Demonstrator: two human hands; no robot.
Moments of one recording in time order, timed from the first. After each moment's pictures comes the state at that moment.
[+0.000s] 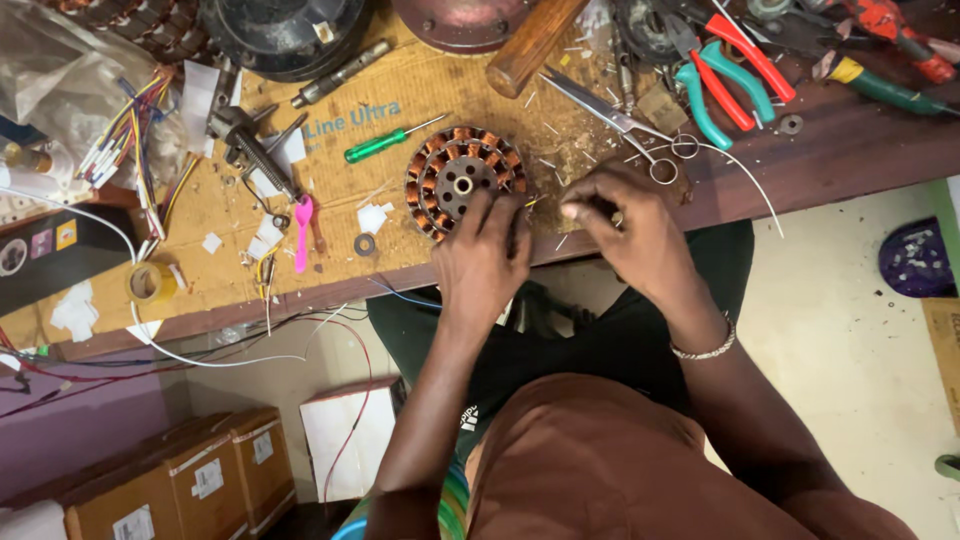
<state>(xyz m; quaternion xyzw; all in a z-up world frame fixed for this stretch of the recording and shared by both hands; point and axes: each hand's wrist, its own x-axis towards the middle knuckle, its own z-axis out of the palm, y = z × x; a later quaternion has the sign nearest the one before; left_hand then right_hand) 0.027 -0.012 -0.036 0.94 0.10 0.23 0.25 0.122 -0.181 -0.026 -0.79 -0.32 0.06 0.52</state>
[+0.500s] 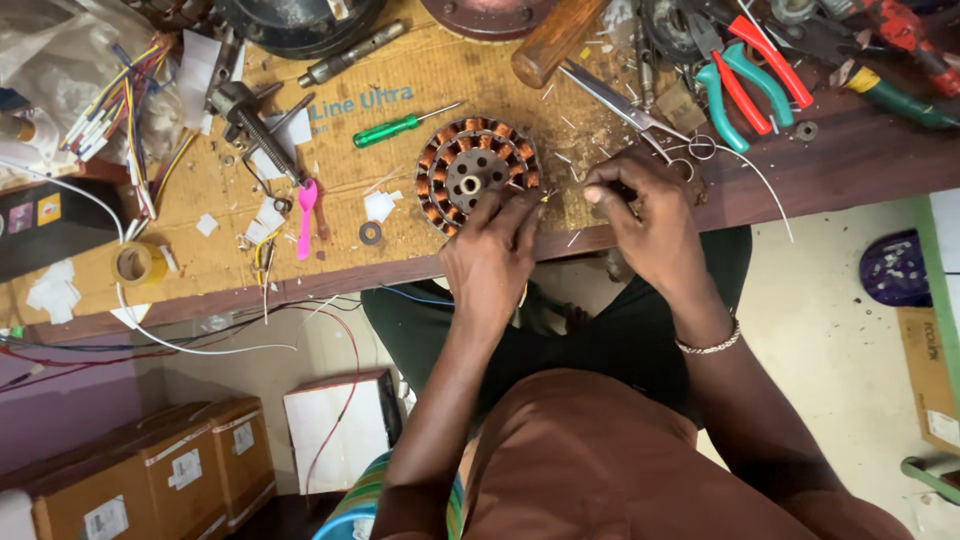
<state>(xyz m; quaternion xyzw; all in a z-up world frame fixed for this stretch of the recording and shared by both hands) 0.023 -0.016 -0.031 0.90 0.16 0.26 0.32 0.127 -0.176 -0.035 -0.81 -0.30 0.03 0.50</state>
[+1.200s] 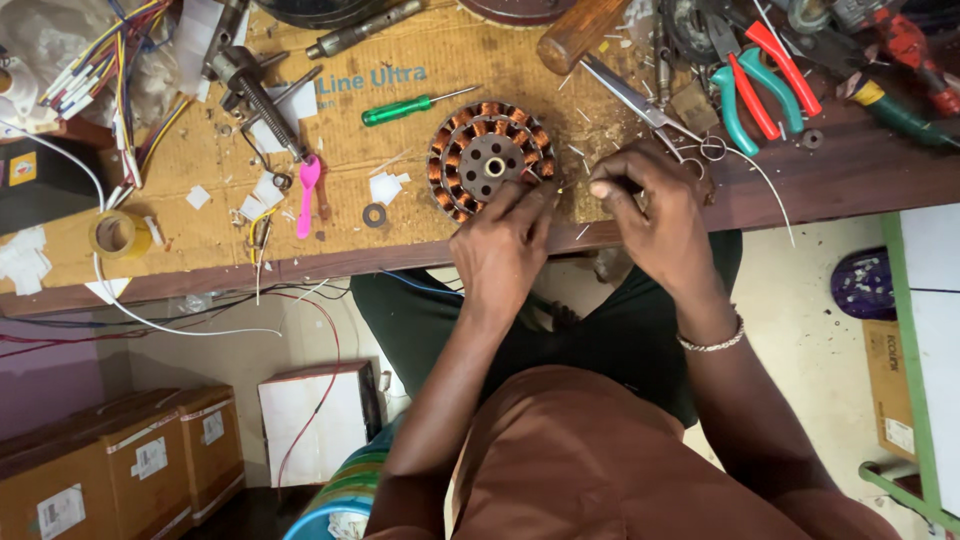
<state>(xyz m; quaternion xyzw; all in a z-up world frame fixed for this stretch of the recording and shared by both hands) 0.019 -0.017 -0.043 0.90 0.15 0.28 0.29 0.123 -0.170 -0.019 -0.81 -0.35 0.03 0.47</state>
